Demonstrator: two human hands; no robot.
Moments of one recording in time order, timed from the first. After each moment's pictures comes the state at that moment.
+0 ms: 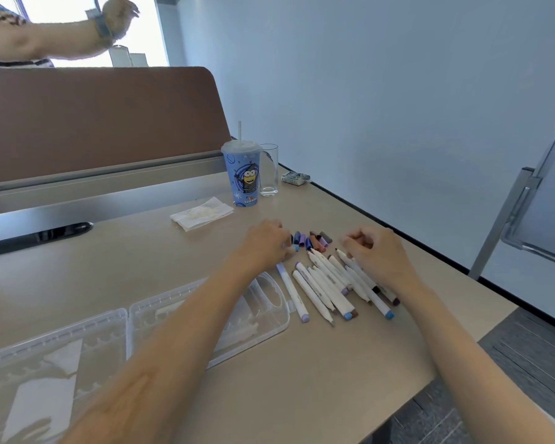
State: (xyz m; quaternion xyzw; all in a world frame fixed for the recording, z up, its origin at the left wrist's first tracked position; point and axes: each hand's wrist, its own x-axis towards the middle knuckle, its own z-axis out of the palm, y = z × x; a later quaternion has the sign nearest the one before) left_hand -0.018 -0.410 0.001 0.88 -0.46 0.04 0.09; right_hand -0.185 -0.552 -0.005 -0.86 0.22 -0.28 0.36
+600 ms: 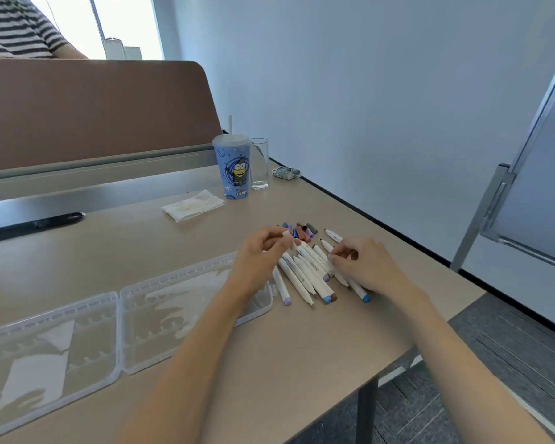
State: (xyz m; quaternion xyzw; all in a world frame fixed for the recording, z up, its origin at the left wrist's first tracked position) left_hand -0.103 -0.374 -0.013 0.66 -0.34 -0.14 0.66; right_hand -0.211 -0.557 -0.017 -0.92 0.21 -0.17 0.27
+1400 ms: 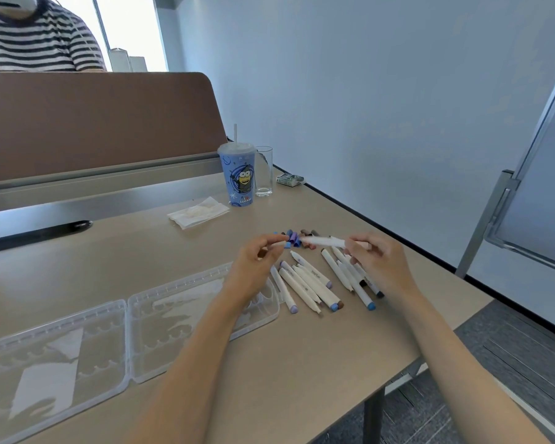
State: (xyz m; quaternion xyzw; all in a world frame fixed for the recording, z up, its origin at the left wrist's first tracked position) left_hand -0.084 -0.366 -0.018 0.72 -0.34 -0.09 0.59; right_hand -0.224 -0.540 -0.006 -0.78 0.18 -0.33 0.50
